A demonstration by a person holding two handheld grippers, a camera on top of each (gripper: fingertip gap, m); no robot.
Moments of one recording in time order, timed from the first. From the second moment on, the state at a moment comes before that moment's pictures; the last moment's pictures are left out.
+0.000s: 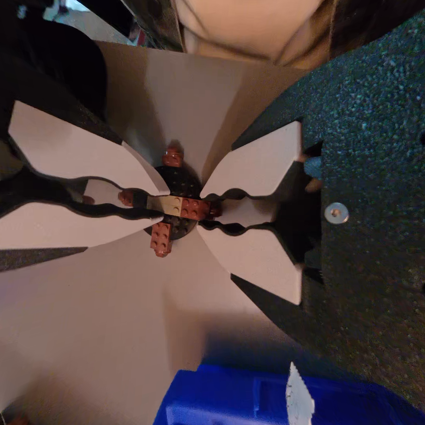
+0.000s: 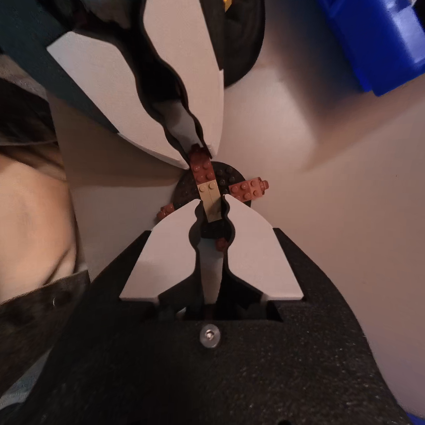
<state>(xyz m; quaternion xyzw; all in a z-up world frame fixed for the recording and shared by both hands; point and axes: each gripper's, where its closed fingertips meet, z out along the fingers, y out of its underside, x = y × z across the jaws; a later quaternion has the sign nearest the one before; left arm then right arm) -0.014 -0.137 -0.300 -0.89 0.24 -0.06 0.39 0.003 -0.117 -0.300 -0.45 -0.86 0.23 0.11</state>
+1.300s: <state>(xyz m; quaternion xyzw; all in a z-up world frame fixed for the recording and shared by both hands) -0.008 -0.140 -0.309 -0.86 0.36 -0.05 0.36 0.026 -0.090 -0.280 -0.41 -0.84 0.31 0.17</state>
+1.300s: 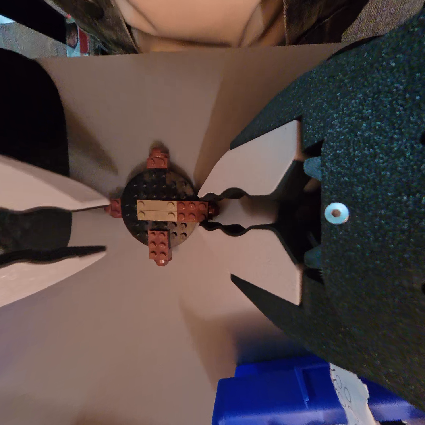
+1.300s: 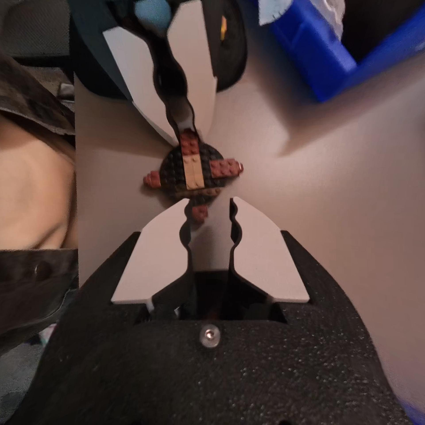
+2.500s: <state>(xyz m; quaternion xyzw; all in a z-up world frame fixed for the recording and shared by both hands) 0.018 -0.124 -0.311 -0.87 0.35 -0.01 0.35 0.041 -0.099 -0.293 -0.41 -0.82 0.27 0.31</state>
